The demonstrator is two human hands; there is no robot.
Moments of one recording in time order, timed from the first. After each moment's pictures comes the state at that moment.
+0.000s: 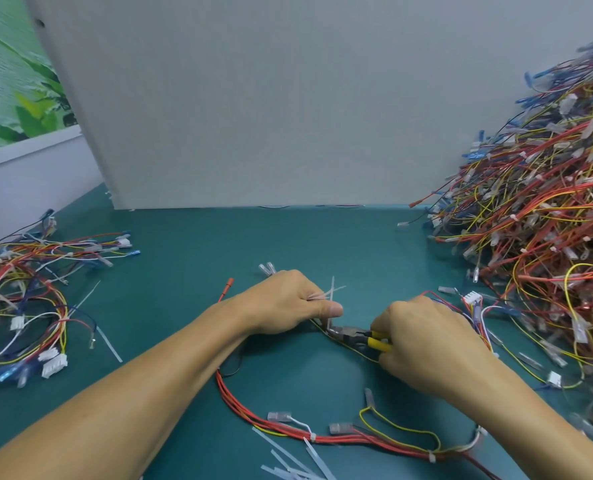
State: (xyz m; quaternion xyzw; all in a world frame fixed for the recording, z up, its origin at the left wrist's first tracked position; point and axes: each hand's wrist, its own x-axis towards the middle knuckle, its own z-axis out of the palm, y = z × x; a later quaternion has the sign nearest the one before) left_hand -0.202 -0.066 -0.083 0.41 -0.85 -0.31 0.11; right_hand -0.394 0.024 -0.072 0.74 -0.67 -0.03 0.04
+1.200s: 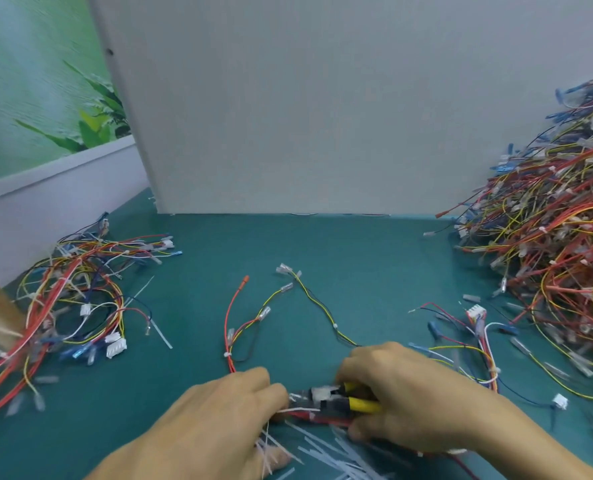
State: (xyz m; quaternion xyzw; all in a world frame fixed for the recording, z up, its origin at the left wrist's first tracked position) left_hand -0.123 0.084 -0.066 0.49 -0.87 -0.08 -0.05; right_hand -0.348 0.060 -0.060 0.87 -0.46 0.00 -0.14
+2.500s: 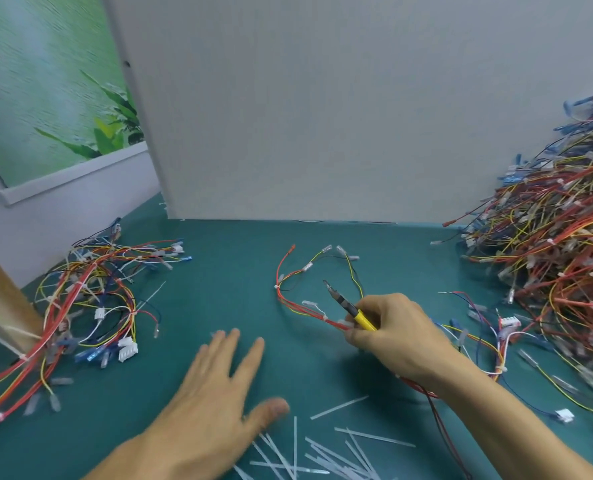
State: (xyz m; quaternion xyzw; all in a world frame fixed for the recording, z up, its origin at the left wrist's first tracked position) left_hand -0.098 0.064 -0.098 0.61 -0.79 -0.07 -0.02; right_hand -0.343 0.013 -0.063 0.70 -0.63 0.24 -0.24
